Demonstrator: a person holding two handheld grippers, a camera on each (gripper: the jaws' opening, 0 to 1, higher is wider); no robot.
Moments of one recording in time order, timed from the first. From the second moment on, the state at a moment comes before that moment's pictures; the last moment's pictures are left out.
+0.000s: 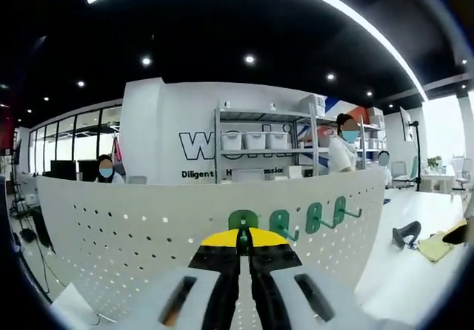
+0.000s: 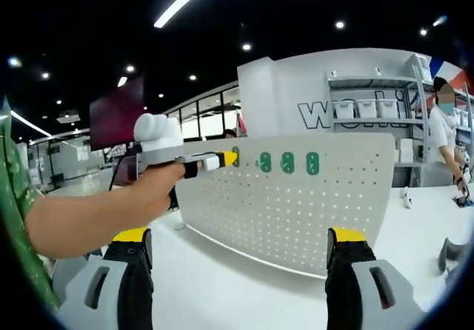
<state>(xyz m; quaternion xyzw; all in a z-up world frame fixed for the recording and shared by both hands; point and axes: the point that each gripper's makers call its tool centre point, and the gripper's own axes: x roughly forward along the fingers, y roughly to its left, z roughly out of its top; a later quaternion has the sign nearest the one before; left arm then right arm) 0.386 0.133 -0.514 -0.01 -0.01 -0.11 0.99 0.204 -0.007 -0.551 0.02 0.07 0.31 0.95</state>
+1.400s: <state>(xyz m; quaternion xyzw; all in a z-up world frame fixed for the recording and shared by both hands) 0.413 0.133 -0.520 -0.01 -0.01 -0.07 1.00 0.205 -0.021 -0.539 0.01 0.06 0.31 0.95</state>
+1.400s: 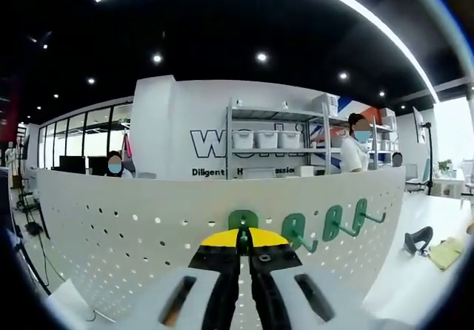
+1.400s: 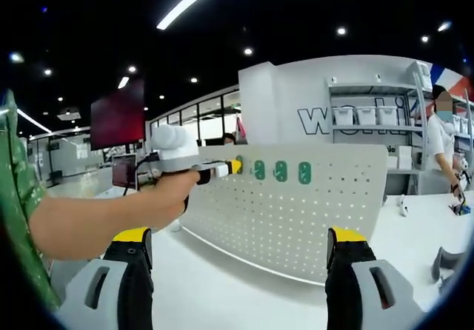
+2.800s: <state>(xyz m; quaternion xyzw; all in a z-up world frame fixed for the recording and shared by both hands) 0.415 0.134 -0.525 -0.02 -0.01 -0.06 1.00 0.204 -0.028 -0.541 0.01 0.06 0.31 0.95</state>
